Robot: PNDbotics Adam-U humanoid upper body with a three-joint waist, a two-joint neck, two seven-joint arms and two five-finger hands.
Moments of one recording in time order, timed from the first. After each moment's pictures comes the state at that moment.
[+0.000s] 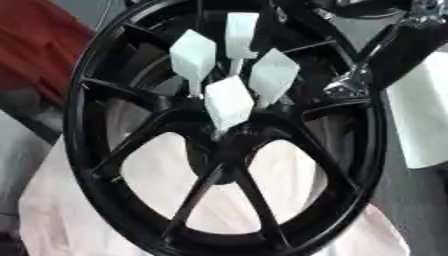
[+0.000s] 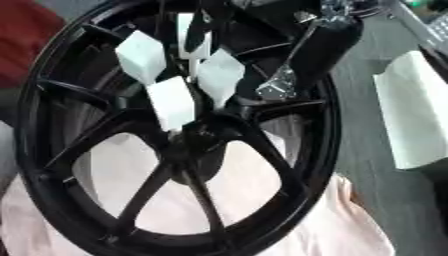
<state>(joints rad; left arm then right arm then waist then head) -0.46 0.65 0.02 -1.86 0.40 0.01 0.35 -1.02 -0.97 0.43 -1.97 0.13 0.04 0.84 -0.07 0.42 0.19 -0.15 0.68</state>
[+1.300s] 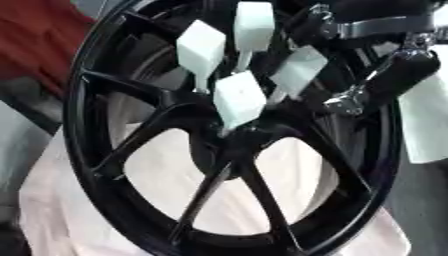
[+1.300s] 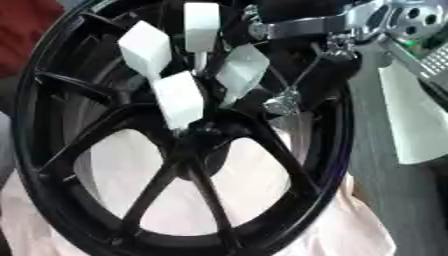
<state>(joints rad) -0.46 0.65 0.02 -1.86 0.40 0.01 0.35 -0.86 -1.02 0.40 -1.99 0.14 -0.02 0.76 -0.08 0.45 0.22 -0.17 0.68</state>
